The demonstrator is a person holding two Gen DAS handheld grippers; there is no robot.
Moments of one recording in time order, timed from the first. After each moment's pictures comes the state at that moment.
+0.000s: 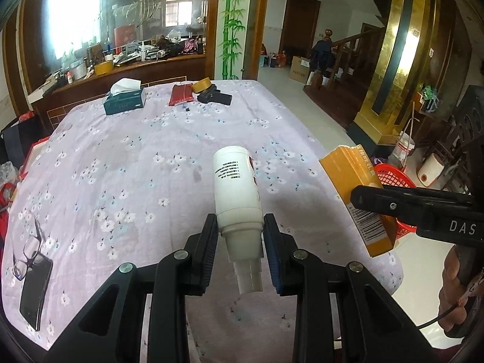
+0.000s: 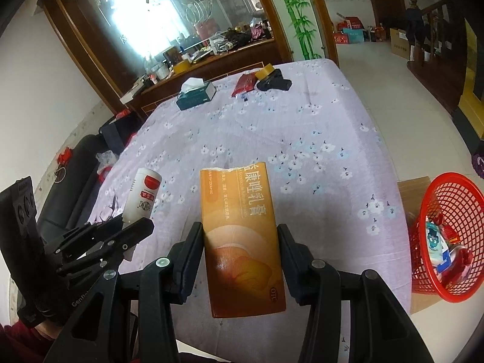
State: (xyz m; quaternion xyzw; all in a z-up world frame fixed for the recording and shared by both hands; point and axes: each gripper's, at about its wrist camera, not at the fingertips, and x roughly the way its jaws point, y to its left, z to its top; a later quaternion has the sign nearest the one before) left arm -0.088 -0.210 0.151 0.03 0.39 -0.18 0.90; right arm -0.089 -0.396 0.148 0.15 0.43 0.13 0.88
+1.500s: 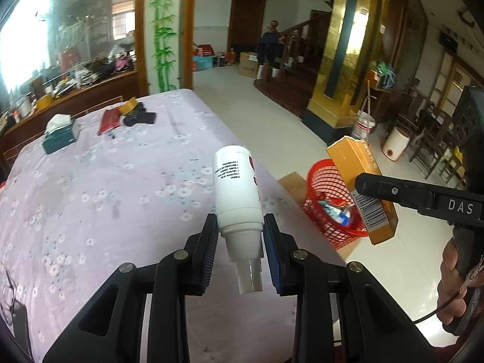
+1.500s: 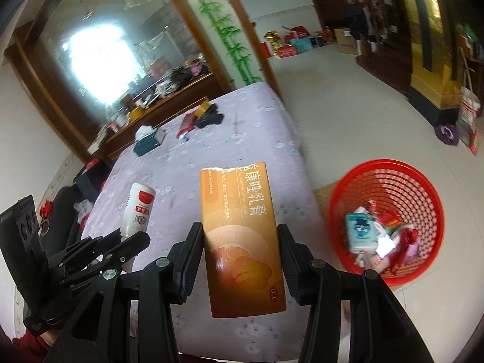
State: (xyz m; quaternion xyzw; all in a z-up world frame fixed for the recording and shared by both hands) left arm -0.086 -0.332 0.163 0.07 0.38 -0.29 0.87; right arm -0.146 -0.522 0.174 0.22 0.39 0.01 0.89
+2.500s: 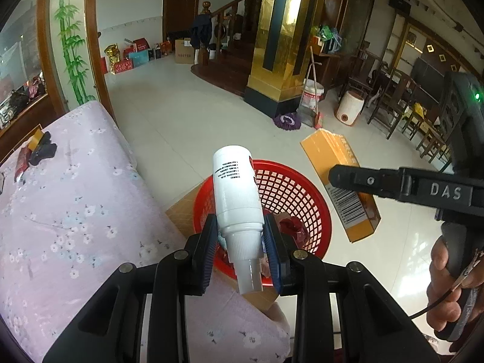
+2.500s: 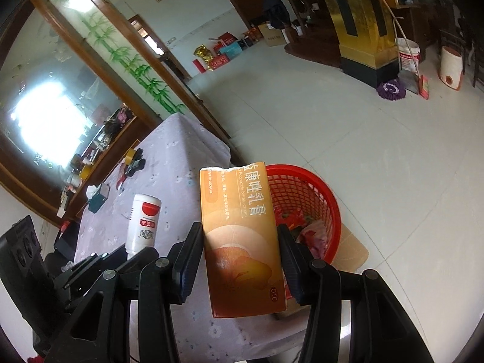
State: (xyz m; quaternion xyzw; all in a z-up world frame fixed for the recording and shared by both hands) left arm -0.083 -0.528 0.133 0.13 0.40 -0.41 0.81; right arm -0.183 -0.683 0.149 0.32 0.38 -0.11 0.86
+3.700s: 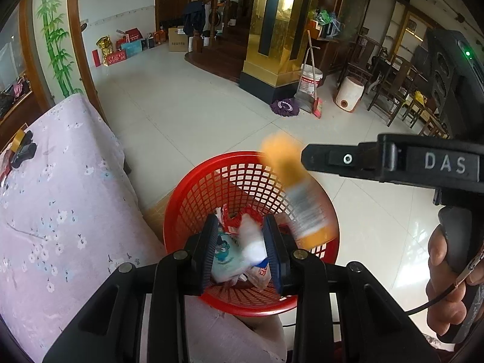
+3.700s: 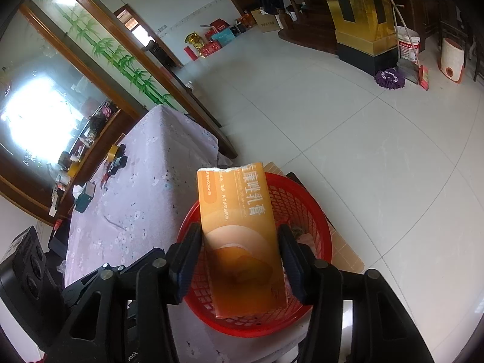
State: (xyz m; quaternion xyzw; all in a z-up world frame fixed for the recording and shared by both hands) left arm -0.079 -0.576 0.102 0.15 0.42 -0.41 0.80; right arm -0.145 -0.716 0.117 0.33 0.41 -0.11 0.85
